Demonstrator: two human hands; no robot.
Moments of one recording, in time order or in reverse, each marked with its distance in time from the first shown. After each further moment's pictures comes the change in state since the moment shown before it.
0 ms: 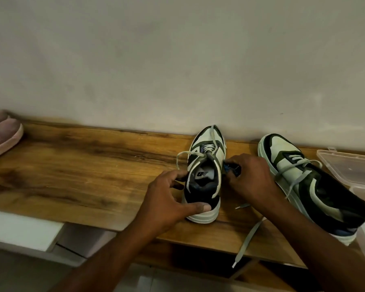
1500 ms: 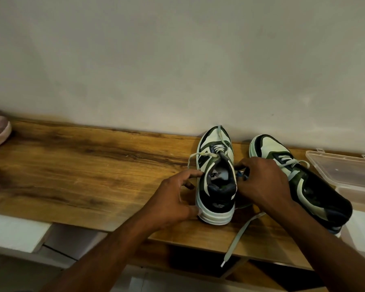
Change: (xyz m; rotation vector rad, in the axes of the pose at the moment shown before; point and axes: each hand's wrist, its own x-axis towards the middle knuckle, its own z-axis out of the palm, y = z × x) left_hand 0.013 0.016 0.015 -0.020 -0.304 0.065; right_hand -0.017 -0.001 -0.039 -0.149 -0.041 0.199
